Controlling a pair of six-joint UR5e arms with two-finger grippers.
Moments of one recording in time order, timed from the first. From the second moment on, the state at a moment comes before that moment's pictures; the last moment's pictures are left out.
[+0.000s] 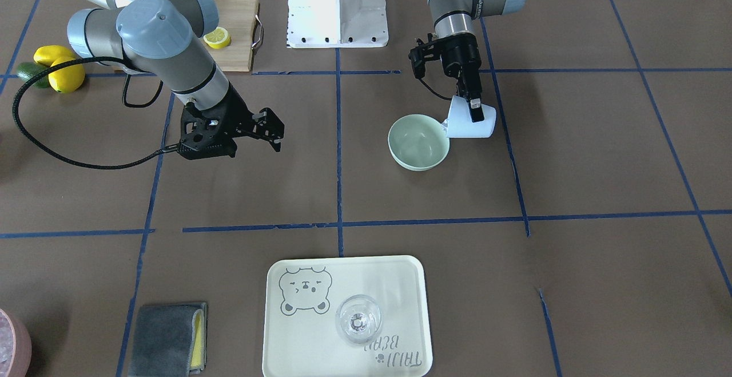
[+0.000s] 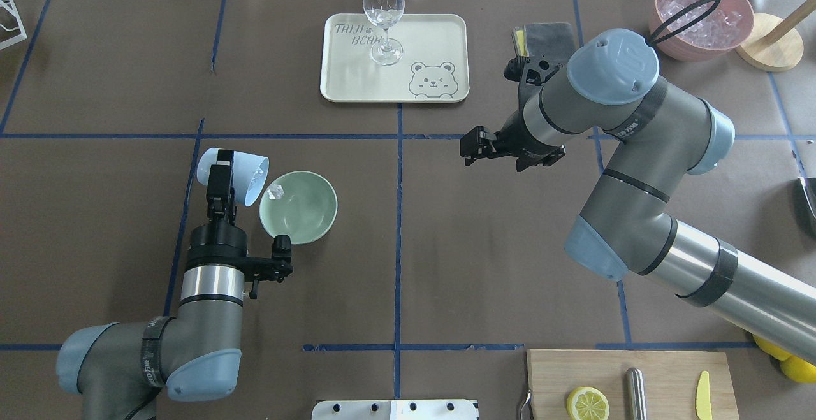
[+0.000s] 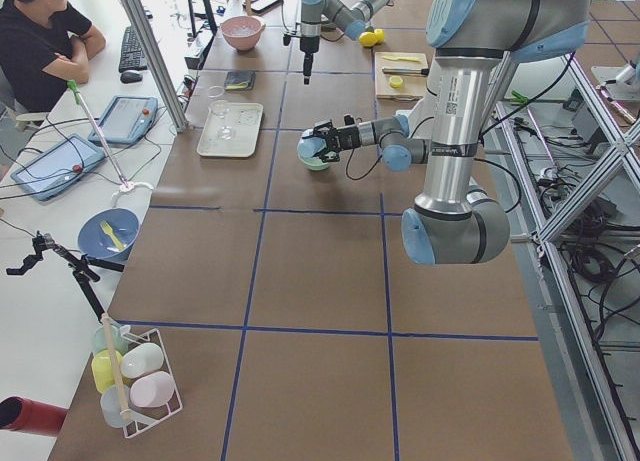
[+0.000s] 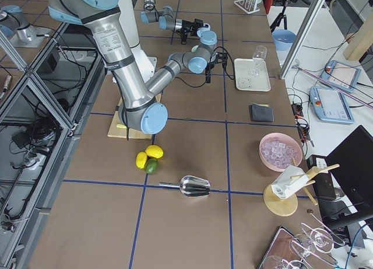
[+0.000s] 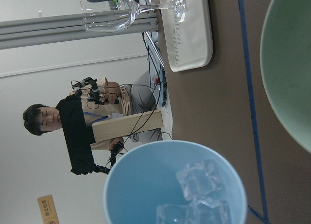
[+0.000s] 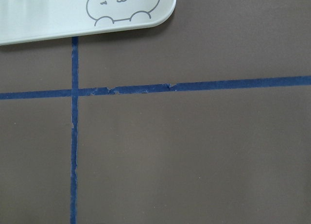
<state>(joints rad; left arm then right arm) -0.16 -1.79 -1.85 -1.81 -0.29 0.34 0.70 -1.08 1.73 -1.31 2.06 1.20</state>
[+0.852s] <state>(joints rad) -0.16 -1.80 -1.84 -1.81 -0.28 0.55 0.69 -1.08 1.73 -1.31 2.06 1.20</state>
